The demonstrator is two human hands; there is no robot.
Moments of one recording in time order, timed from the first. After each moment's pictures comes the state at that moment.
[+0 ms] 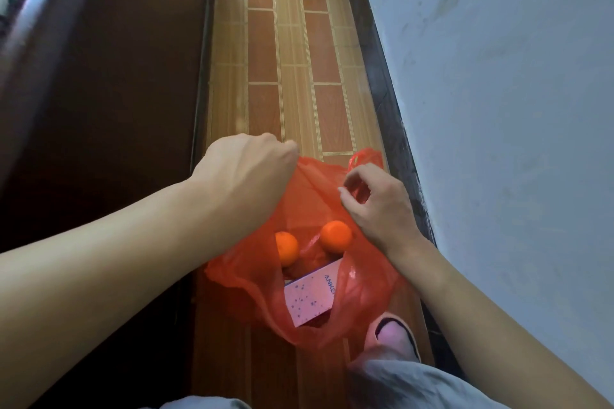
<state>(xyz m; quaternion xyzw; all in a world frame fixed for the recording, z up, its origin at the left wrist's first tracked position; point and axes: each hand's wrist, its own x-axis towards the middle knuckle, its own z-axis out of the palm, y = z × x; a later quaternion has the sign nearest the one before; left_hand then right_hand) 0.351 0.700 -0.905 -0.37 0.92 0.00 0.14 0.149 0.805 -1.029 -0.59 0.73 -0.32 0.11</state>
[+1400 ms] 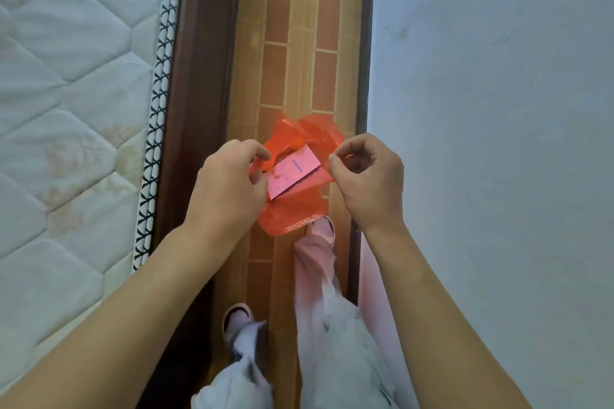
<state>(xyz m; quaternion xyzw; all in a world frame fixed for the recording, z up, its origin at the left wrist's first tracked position) 0.397 0.808 -0.617 -0.60 0.71 0.35 -0.13 0.201 0.861 -0.623 -0.38 0.77 -0.40 0.32</state>
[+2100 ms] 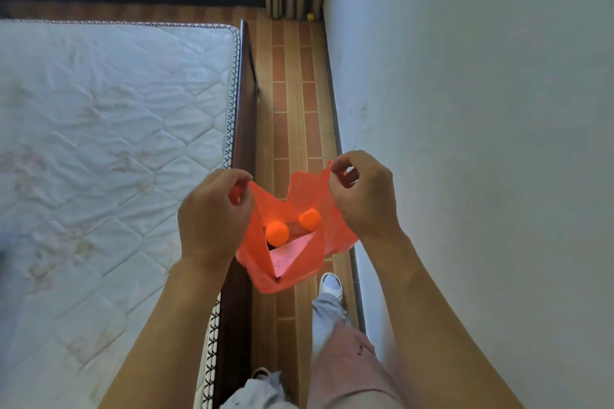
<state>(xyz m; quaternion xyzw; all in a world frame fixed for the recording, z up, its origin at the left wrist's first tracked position) 0.447 0.829 -0.273 -0.56 0.75 0.15 -0.32 0.225 0.887 -0.270 -0.52 0.73 -0.42 0.13</state>
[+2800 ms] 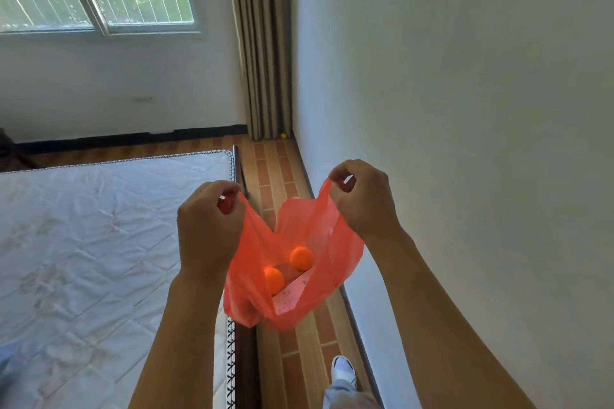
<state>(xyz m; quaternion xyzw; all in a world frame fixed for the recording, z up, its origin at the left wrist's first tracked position) 0.493 0.862 -0.093 -0.44 0.75 0.14 -0.48 0.263 0.946 -0.076 -0.51 0.73 -0.46 0.00</state>
